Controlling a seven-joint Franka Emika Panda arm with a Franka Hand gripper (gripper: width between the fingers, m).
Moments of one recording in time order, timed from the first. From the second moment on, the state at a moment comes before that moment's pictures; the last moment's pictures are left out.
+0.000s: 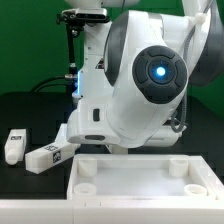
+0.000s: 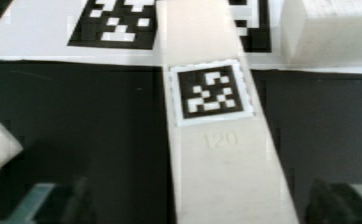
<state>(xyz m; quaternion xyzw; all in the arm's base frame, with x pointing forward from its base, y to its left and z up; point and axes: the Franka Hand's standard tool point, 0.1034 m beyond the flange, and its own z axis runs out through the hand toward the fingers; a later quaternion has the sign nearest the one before) 0.448 0.011 0.013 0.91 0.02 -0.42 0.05</state>
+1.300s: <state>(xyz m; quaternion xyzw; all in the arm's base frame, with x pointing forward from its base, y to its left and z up) 0.533 0.042 0.109 0.98 0.04 -0.19 0.03</state>
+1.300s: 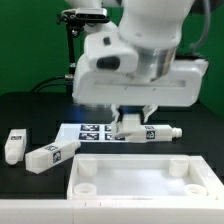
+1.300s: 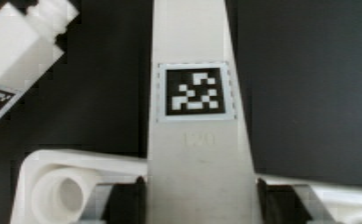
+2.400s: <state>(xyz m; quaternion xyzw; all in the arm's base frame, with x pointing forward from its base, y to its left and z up) 0.629 0.087 0.188 0.98 0.01 0.21 -0.03</state>
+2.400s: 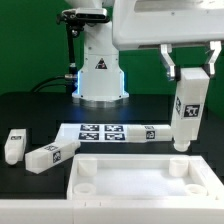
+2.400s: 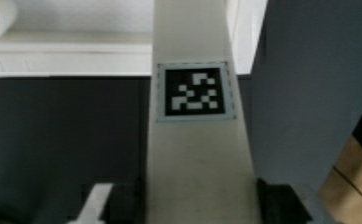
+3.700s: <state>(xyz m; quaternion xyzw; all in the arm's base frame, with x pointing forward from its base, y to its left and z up) 0.633 0.114 0.140 0.96 0.04 0.28 -0.02</state>
